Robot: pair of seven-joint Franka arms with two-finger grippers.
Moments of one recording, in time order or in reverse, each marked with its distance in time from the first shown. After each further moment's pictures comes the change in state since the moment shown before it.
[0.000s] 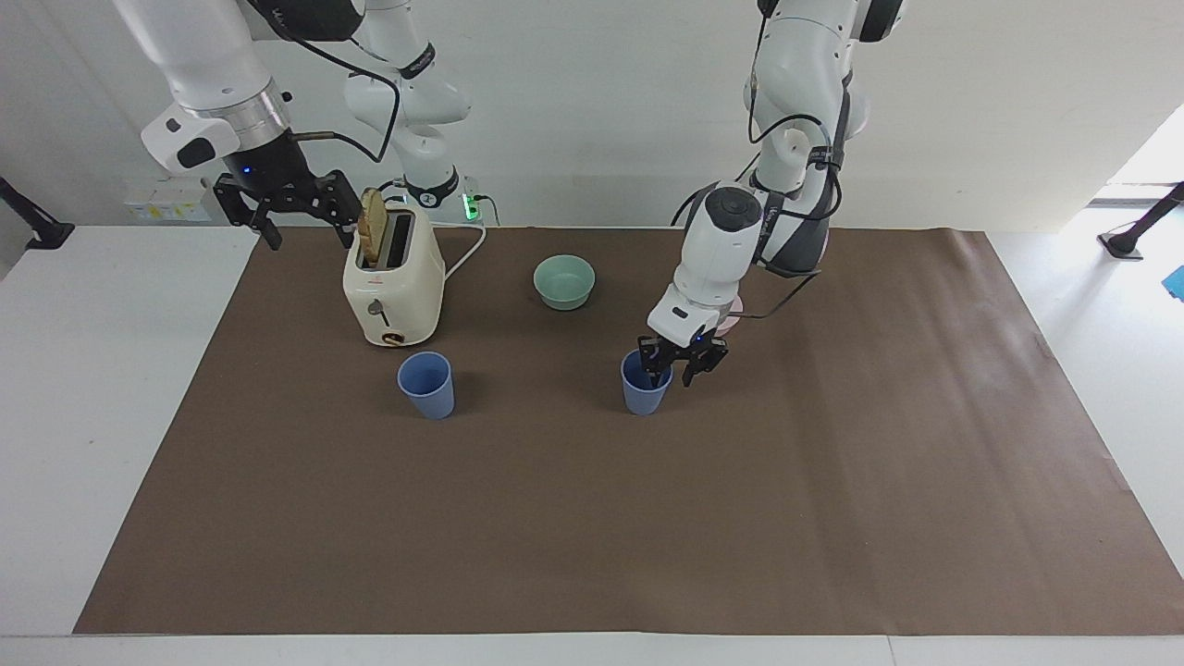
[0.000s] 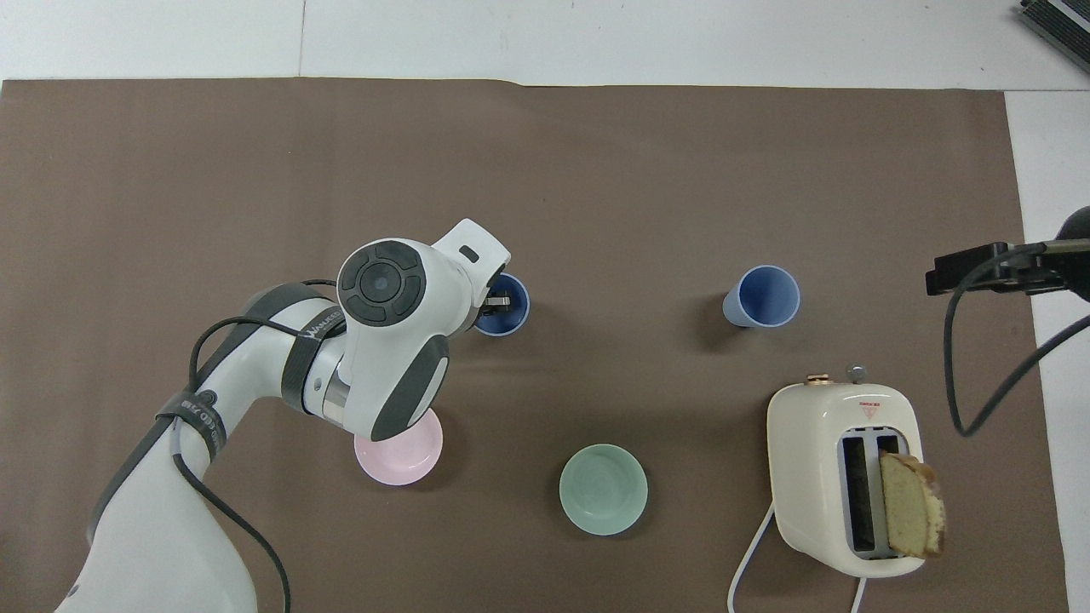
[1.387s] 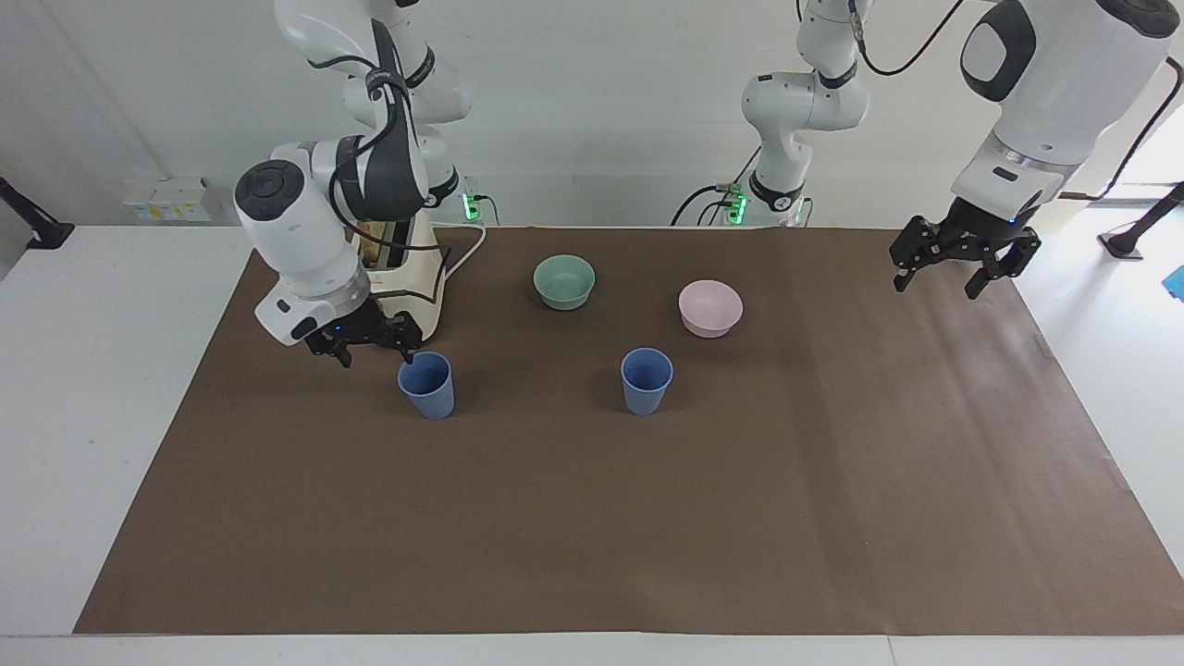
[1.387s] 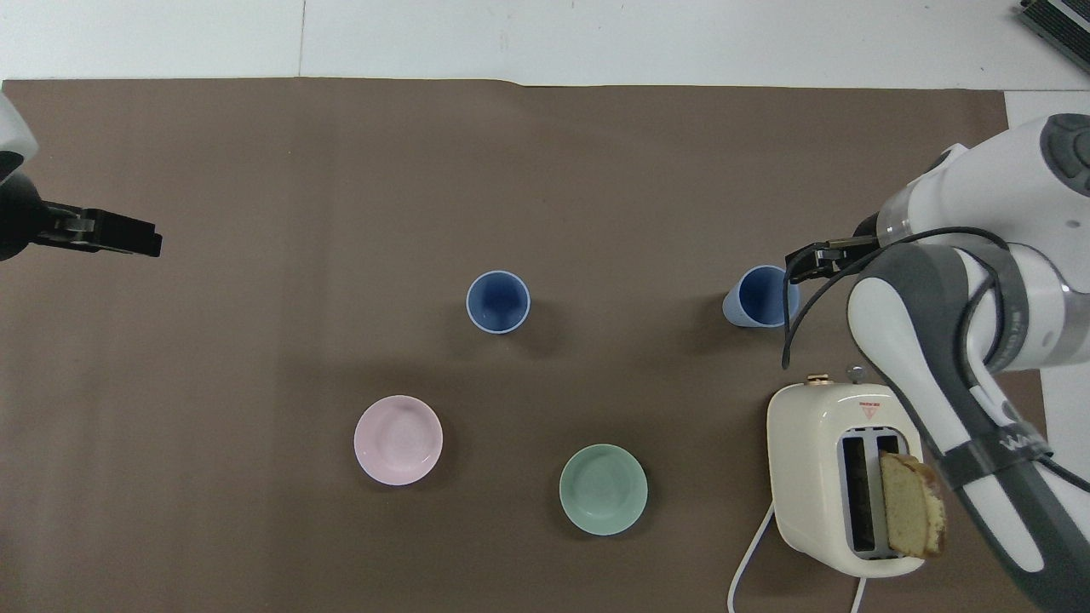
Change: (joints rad) left arm 0.455 -0.239 0.034 0.328 0.036 -0.666 0.637; right arm 0.062 0.219 0.014 -0.246 0.001 0.405 0.000
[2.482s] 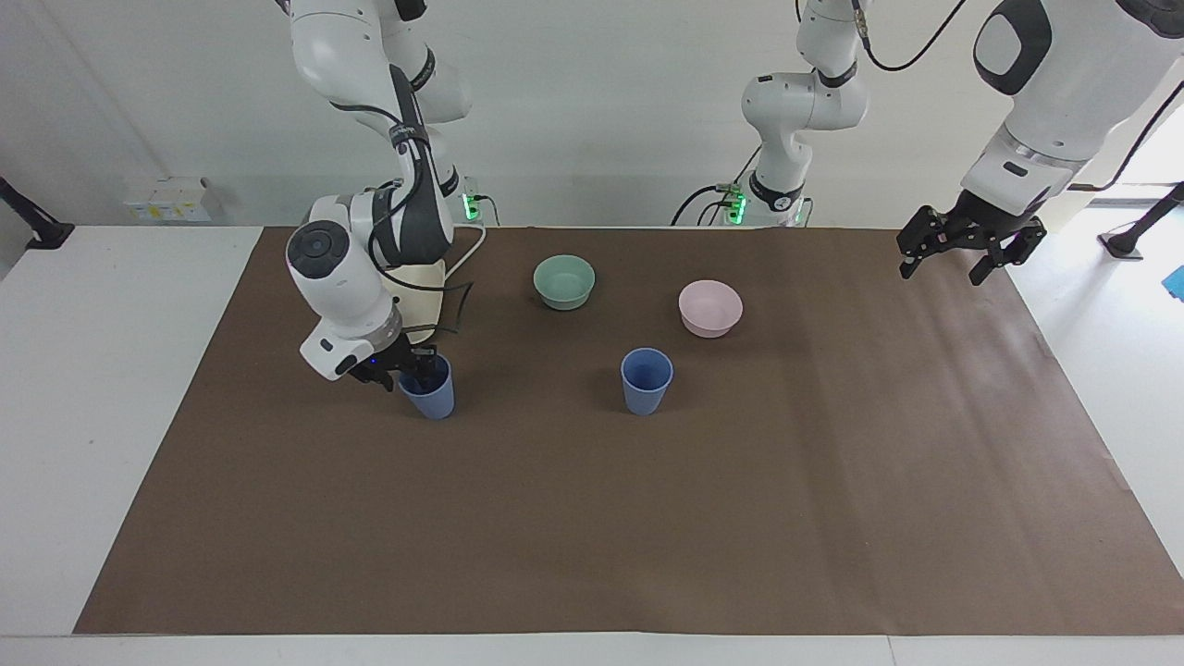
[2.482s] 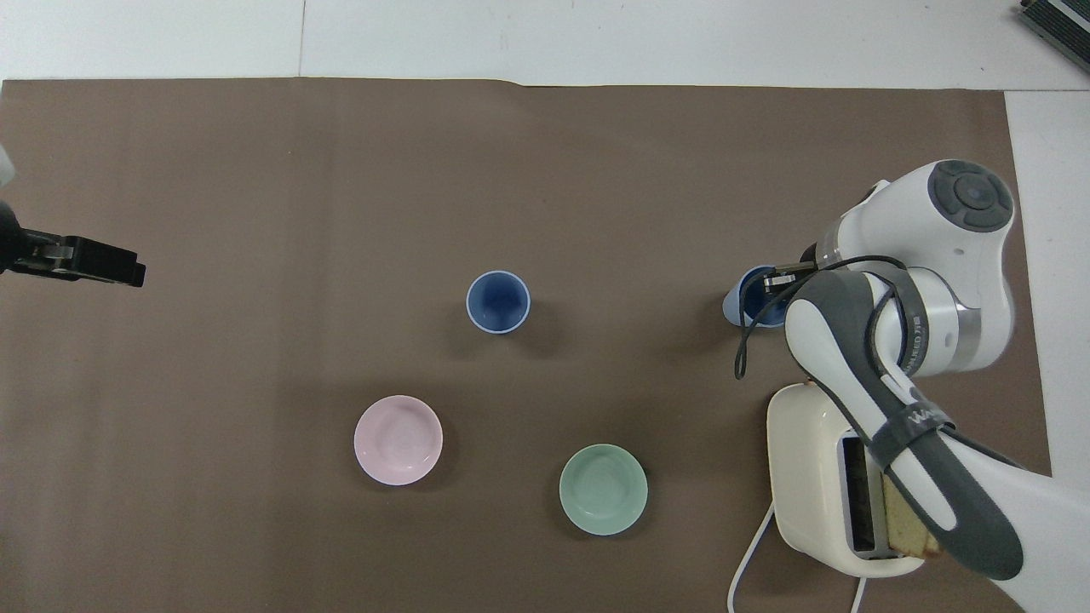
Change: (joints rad) left arm 0.016 -0.034 -0.014 -0.045 0.002 -0.050 0.008; right arm 0.014 0.061 -0.001 -0.090 0.000 0.126 0.000
